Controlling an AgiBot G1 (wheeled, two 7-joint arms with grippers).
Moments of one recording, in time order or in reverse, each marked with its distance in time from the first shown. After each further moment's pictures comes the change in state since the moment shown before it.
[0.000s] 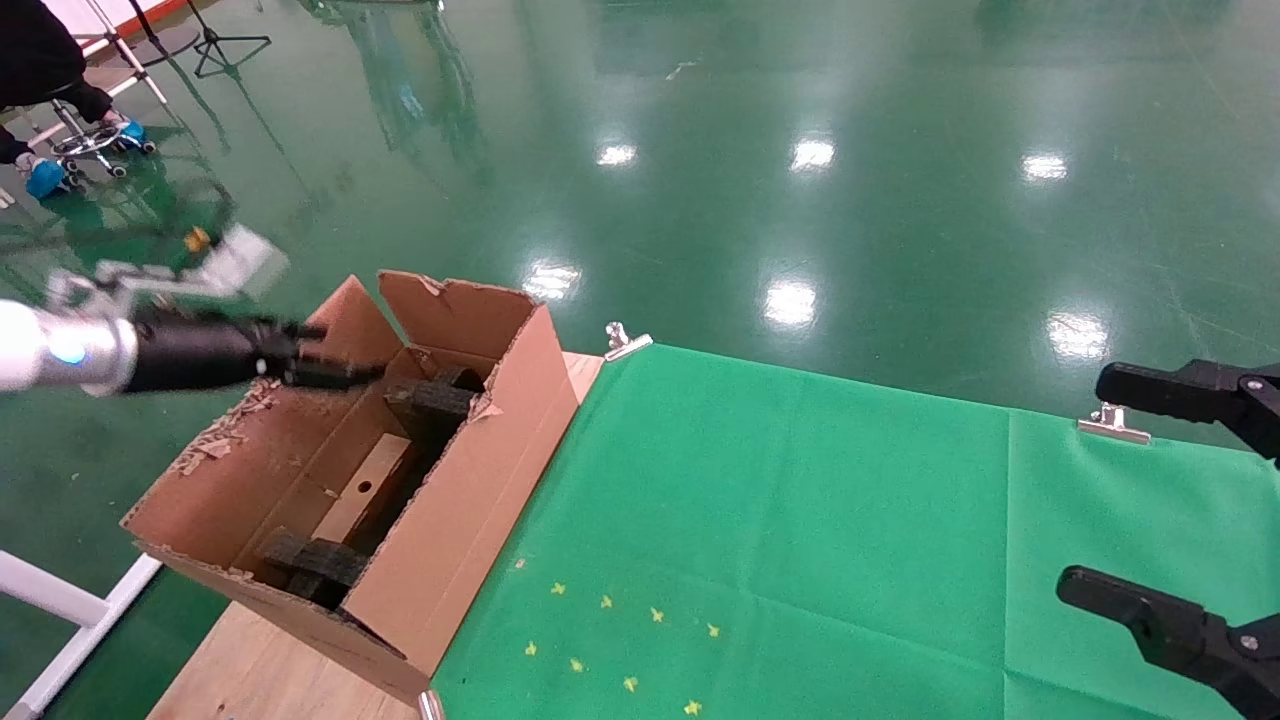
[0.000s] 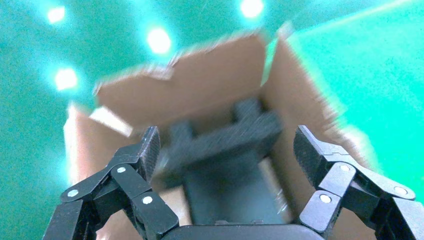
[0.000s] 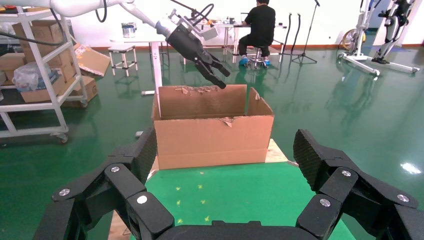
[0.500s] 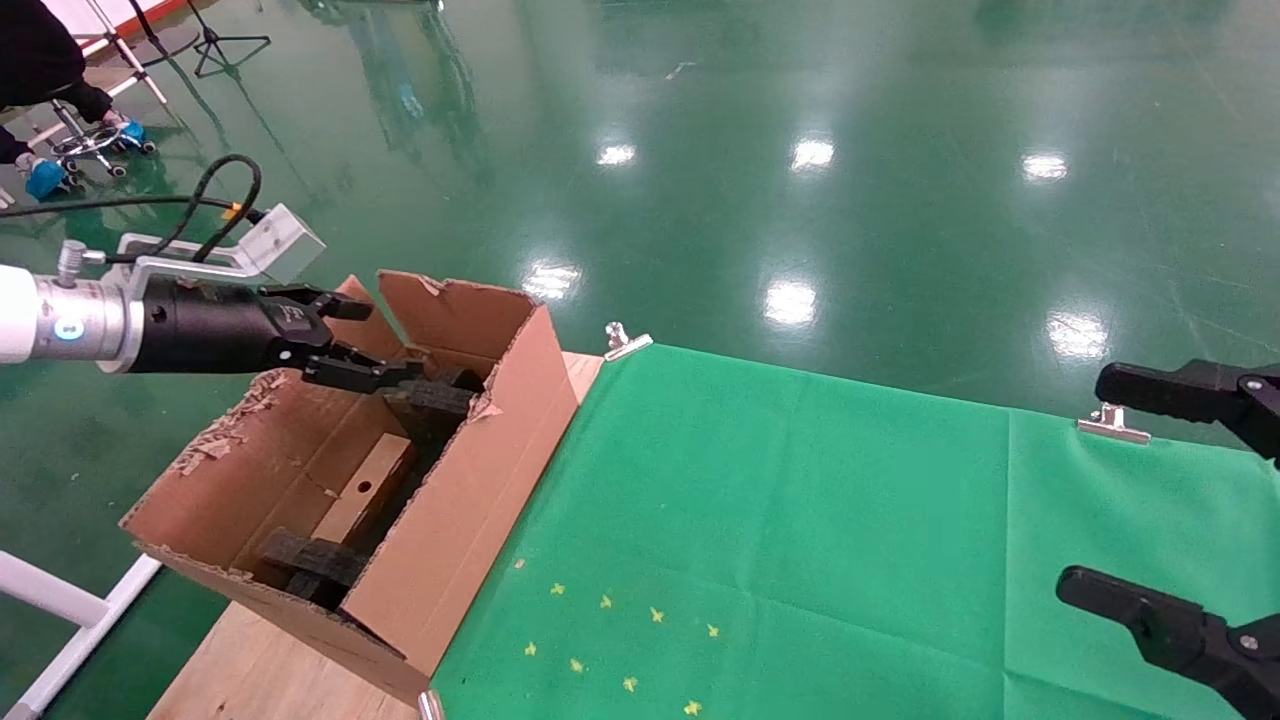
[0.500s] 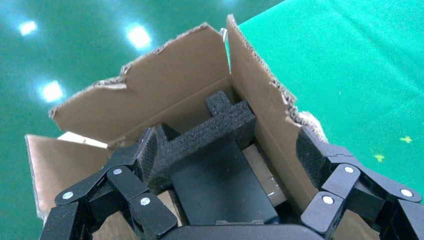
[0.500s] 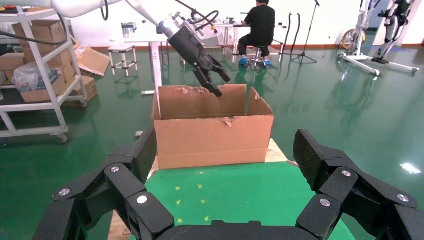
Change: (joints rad) left arm 0.002 -0.013 0.007 -0.142 -0.016 0.092 0.026; right arm 0.000 0.000 0.000 0.000 0.000 0.000 0.000
